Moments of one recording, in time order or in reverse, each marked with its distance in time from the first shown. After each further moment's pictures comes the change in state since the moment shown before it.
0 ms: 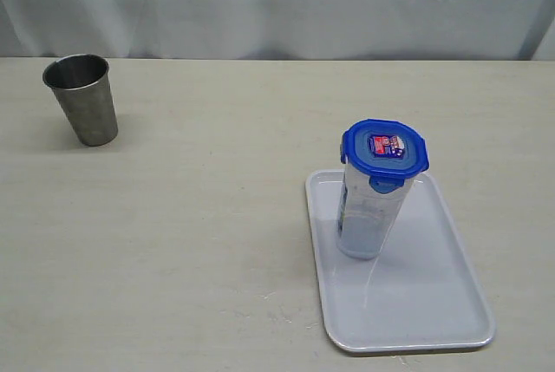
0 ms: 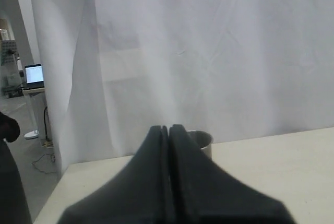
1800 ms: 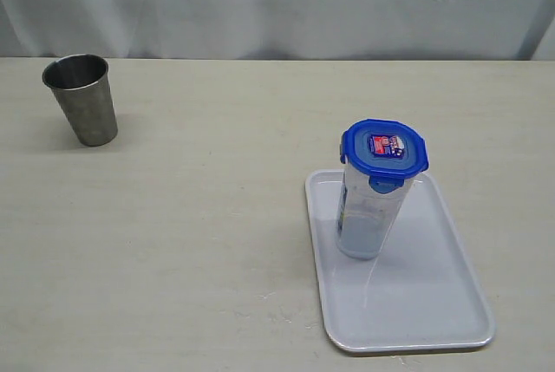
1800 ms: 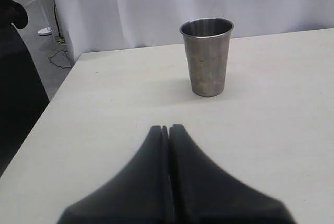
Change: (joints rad) left arm 0.065 0.000 0.000 -0.004 0.358 -0.010; right arm 0.000 0.000 0.000 0.000 0.000 0.000
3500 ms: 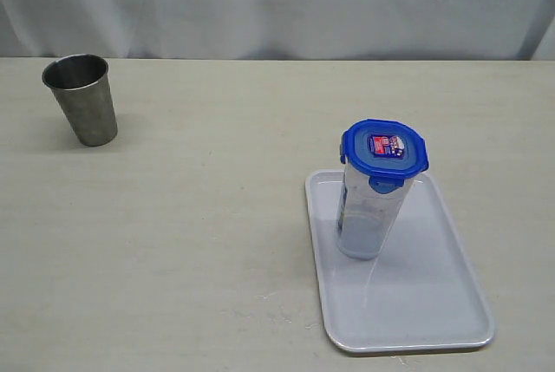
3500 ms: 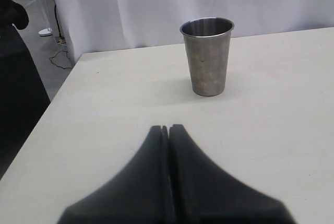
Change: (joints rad) left arm 0.000 0.000 0.000 0.004 0.000 0.000; right arm 0.000 -0.230 0.611 -1.421 -0.143 1.151
